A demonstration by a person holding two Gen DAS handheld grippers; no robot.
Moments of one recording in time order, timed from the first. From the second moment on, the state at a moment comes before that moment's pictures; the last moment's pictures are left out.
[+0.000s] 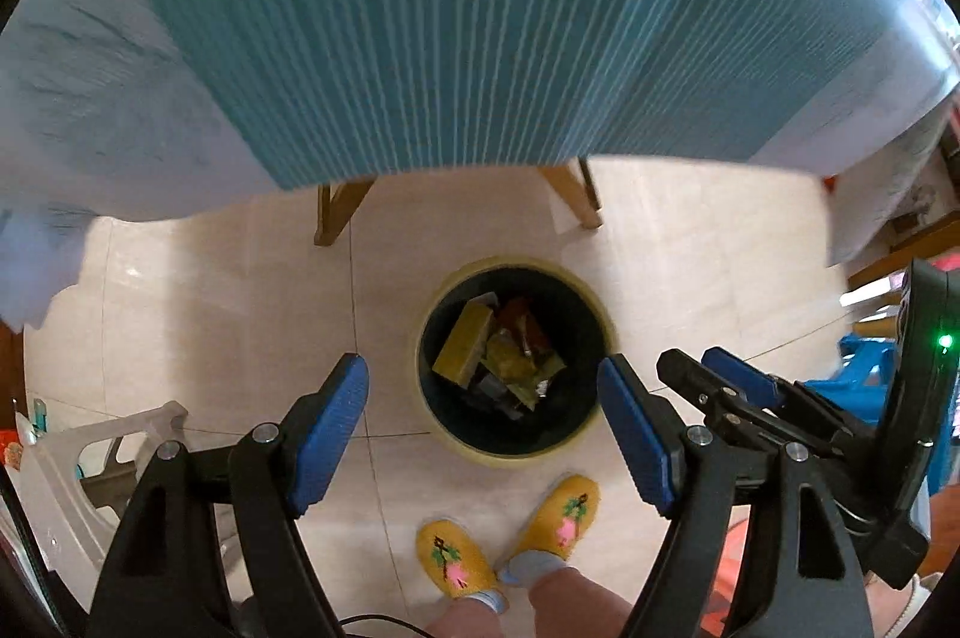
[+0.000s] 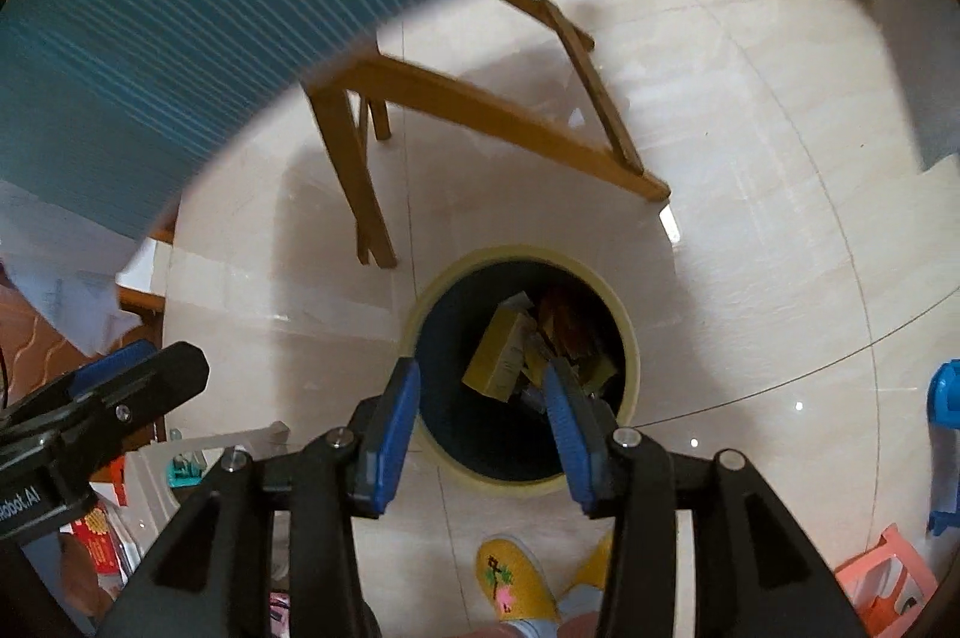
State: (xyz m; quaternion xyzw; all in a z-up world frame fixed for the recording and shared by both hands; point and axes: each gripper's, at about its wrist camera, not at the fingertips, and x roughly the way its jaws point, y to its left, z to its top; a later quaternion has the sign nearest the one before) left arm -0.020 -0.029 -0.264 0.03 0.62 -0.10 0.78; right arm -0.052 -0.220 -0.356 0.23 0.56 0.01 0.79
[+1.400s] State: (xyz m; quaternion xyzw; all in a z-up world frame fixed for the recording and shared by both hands) left arm -0.029 0.028 0.094 0.01 0.44 -0.19 0.87; right arm -0.105 -0.166 0.036 0.14 0.35 -0.01 0.93
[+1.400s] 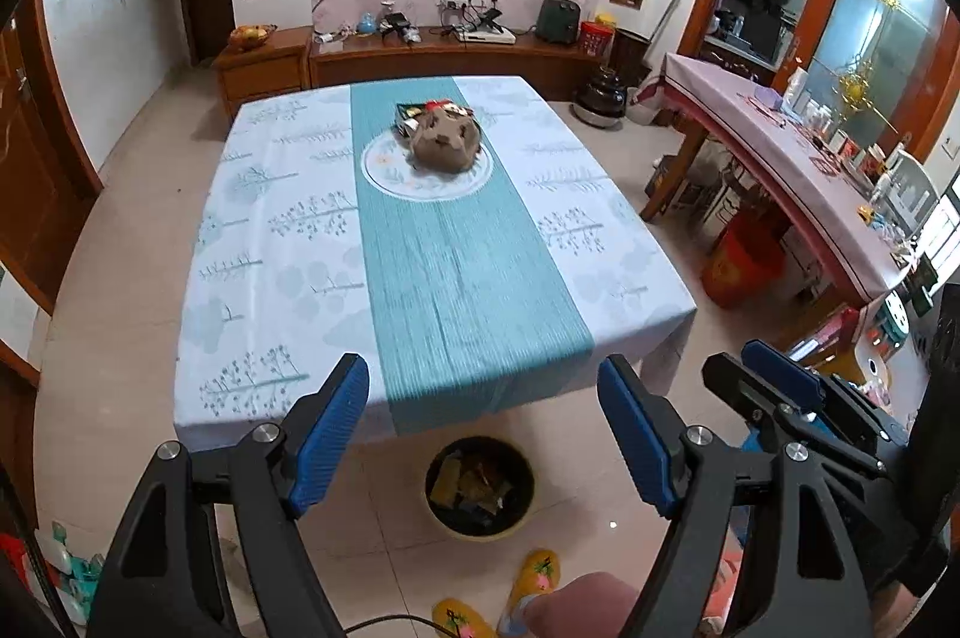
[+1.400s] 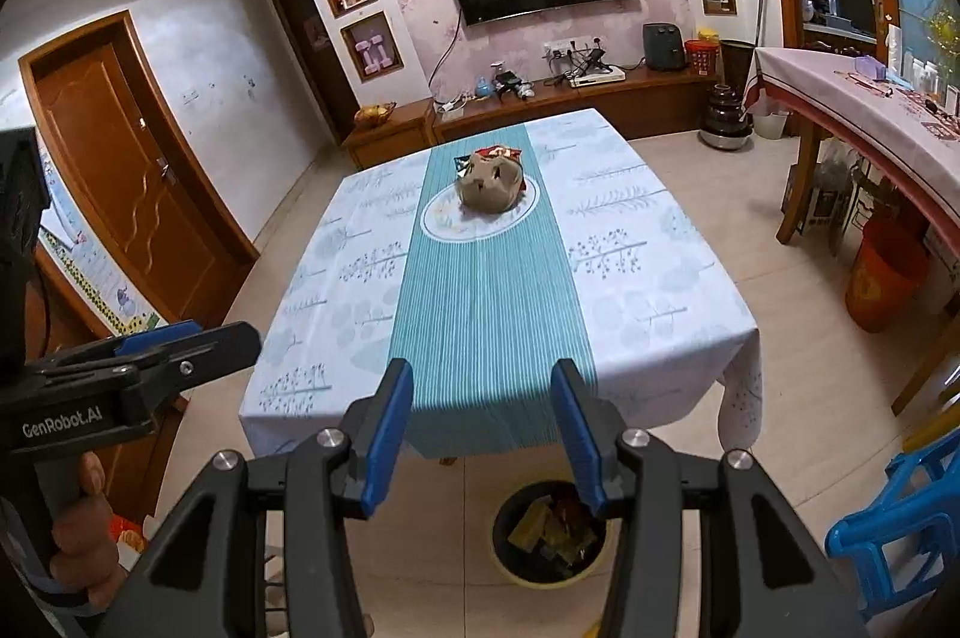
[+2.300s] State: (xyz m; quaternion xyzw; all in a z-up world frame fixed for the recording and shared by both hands) left arm 0.275 -0.059 0.017 -0.01 0.53 -0.06 0.85; right arm 0.203 -0.259 -0.021 0.11 0.45 0.11 0.88
